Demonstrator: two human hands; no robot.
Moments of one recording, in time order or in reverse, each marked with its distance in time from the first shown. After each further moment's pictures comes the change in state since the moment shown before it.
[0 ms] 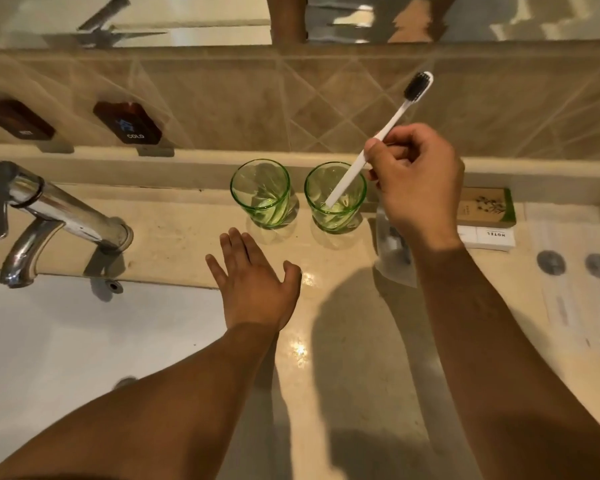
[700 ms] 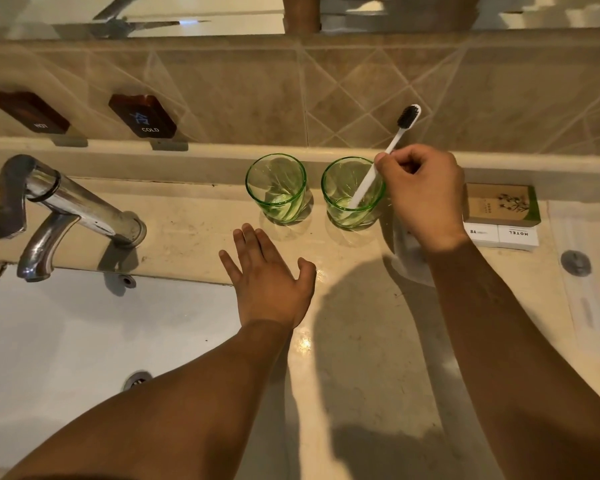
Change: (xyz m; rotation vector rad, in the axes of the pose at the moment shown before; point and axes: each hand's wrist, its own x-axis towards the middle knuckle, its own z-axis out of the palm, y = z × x) left_hand 0.001 0.000 0.000 -0.004 -0.011 -0.006; right_hand 0.006 0.027 0.013 -0.201 -0.064 0.042
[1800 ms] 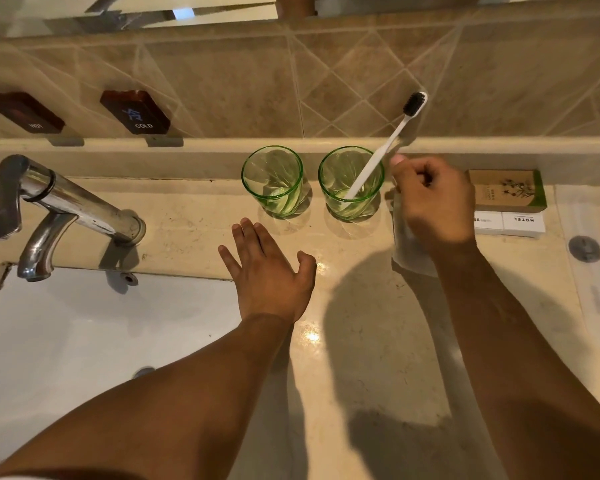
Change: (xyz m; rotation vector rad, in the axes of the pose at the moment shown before) left_hand 0.002 -0.002 0.006 -0.006 0.020 0.012; right_hand -0.016 0.028 -0.010 0.026 0.010 0.044
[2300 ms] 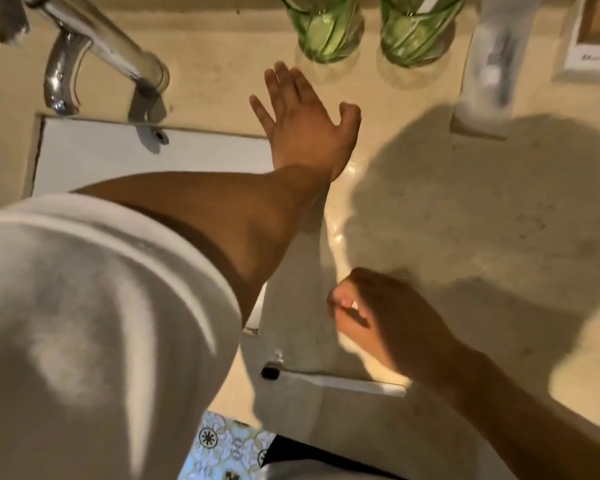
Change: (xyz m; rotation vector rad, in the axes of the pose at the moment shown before) left_hand -0.003 0.003 -0.008 0.008 -0.082 -0.022; right_hand -0.255 0.049 -0.023 -0.366 -0.951 -0.329
